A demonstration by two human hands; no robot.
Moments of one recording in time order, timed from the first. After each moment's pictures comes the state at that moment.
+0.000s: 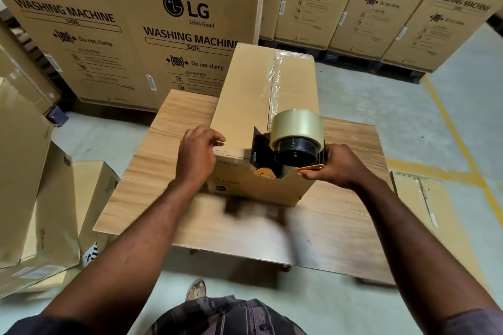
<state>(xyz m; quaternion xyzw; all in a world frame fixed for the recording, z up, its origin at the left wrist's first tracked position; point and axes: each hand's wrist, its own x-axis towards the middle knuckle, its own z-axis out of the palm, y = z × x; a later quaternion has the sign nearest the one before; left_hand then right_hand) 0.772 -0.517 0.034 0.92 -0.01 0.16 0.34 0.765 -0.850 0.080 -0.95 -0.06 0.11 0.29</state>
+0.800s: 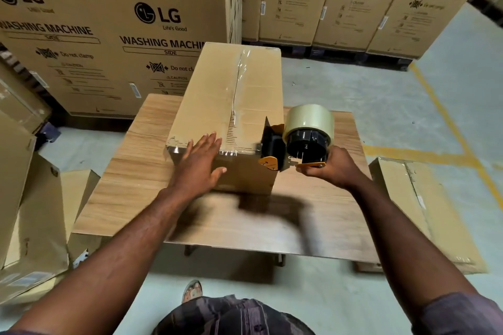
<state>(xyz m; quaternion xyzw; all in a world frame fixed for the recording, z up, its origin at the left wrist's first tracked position) 0.734 -0.588 0.023 0.98 -0.16 0.02 0.15 0.725 -0.941 0.047 -0.92 -0.01 0.07 0.39</state>
